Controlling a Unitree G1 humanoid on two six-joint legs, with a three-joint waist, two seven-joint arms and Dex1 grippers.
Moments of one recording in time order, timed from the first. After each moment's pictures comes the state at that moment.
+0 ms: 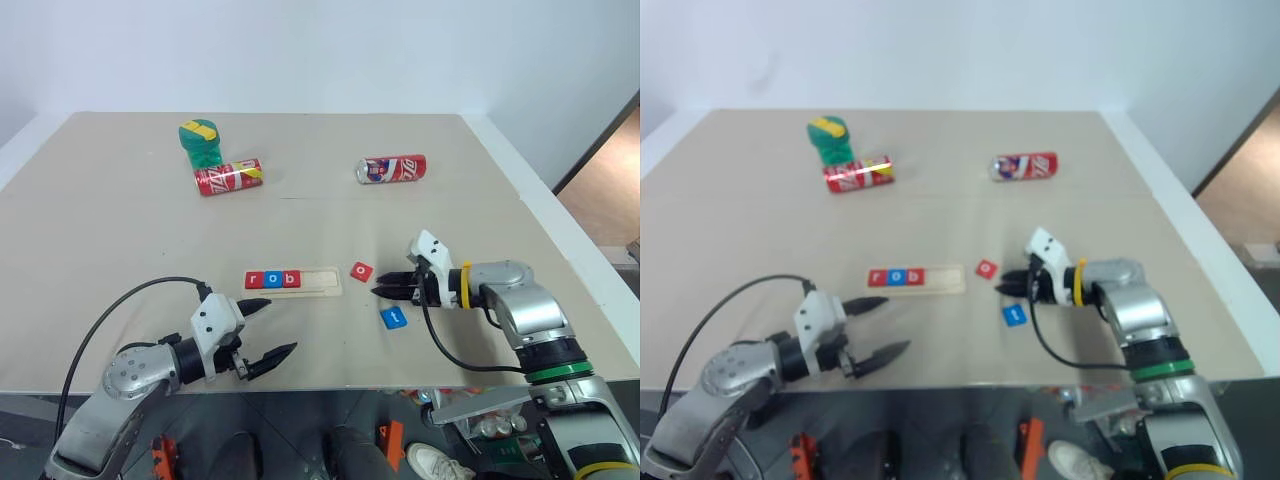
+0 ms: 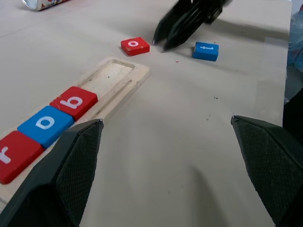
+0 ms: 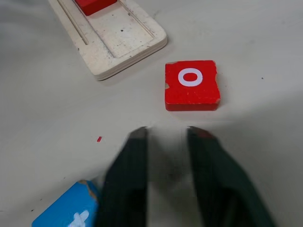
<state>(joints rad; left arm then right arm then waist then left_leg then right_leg) 0.09 0.57 -0.07 -0.52 -0.38 0.33 -0.75 -0.57 -0.67 0.13 0.18 0.19 0.54 1.16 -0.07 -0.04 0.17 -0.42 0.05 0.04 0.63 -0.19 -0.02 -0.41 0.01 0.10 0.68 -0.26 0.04</state>
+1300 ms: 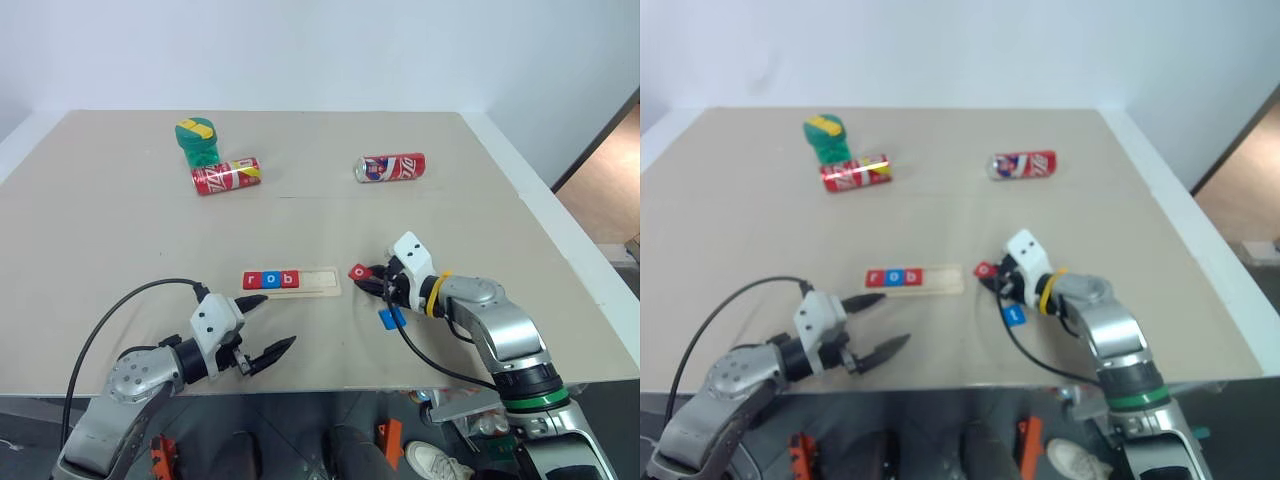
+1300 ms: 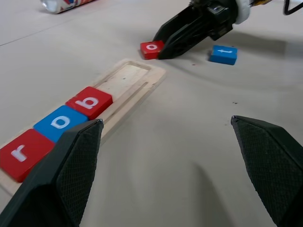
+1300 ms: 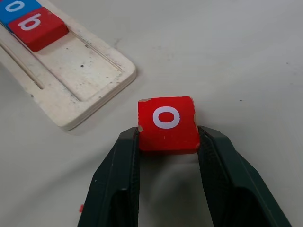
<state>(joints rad) 0.10 0.51 -0.07 -0.50 -0.34 0.30 -0.68 -0.47 -0.50 0.13 -0.06 0.19 0.68 0.76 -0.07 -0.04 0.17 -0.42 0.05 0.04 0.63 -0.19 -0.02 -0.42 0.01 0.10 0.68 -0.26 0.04</state>
